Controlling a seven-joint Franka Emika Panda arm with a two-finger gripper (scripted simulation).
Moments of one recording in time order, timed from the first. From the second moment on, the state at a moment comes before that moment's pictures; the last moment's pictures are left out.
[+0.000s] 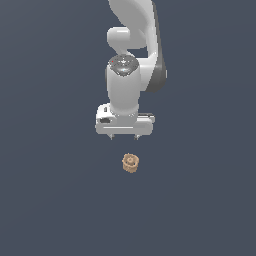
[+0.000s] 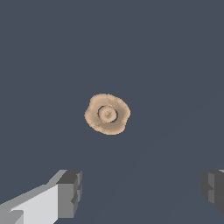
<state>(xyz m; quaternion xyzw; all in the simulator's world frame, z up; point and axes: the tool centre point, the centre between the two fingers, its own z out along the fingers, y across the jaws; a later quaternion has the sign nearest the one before) 0.010 -0.014 0.181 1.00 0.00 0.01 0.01</state>
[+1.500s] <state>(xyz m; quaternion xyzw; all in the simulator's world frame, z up) 0.009 -0.015 0.159 1.00 0.09 -0.01 0.01</state>
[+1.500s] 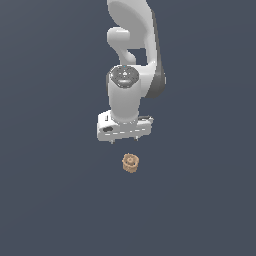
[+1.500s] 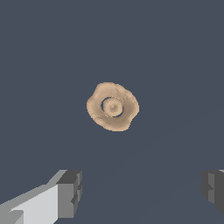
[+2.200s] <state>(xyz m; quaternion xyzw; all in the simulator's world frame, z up) 0.029 -0.004 0.133 0.96 0.29 -0.01 0.01</state>
